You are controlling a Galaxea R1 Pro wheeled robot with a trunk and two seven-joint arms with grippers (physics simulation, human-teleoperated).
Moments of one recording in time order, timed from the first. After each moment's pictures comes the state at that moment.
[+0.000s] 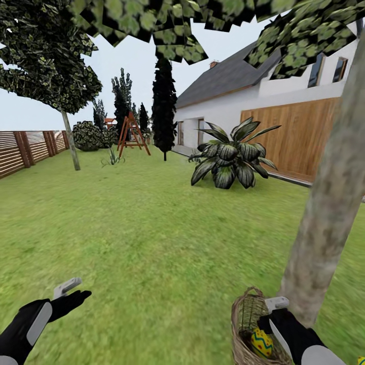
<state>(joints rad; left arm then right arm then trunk) -0.46 0.29 0.23 -0.72 0.41 0.56 -0.10 -0.55 -0.13 0.03 -0.43 0.12 0.47 -0.08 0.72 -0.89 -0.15</state>
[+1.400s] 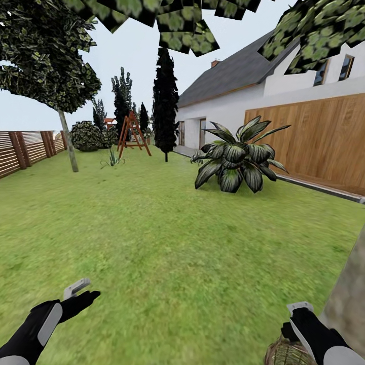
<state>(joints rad) -0.46 0.23 0.24 -0.71 0.40 0.54 -0.10 -0.55 -0.24 0.03 -0.43 0.12 0.59 -0.06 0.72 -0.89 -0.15</state>
